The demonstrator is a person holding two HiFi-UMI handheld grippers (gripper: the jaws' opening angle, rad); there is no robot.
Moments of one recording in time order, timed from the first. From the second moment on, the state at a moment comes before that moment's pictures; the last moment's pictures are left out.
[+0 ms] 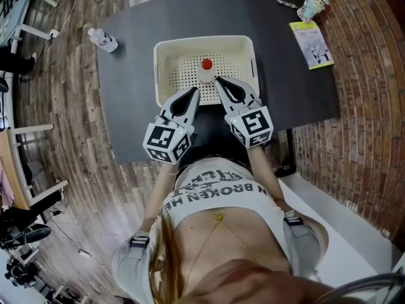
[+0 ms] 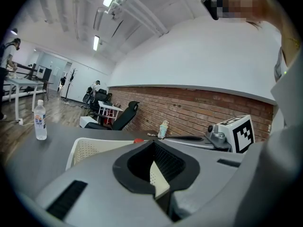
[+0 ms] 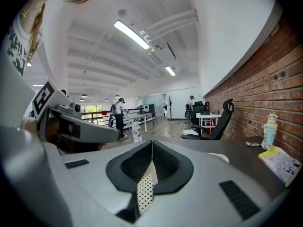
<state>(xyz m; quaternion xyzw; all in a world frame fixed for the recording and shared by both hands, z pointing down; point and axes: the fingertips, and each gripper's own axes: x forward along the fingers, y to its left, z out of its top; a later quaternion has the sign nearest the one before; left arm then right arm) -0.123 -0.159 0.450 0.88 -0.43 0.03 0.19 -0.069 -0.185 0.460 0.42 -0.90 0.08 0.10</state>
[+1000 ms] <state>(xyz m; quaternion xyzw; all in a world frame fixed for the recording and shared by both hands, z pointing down) -0.157 -0.154 0.457 0.87 -0.44 0.02 0.21 -0.100 -0.244 0.514 0.43 -0.89 0.09 0.16</state>
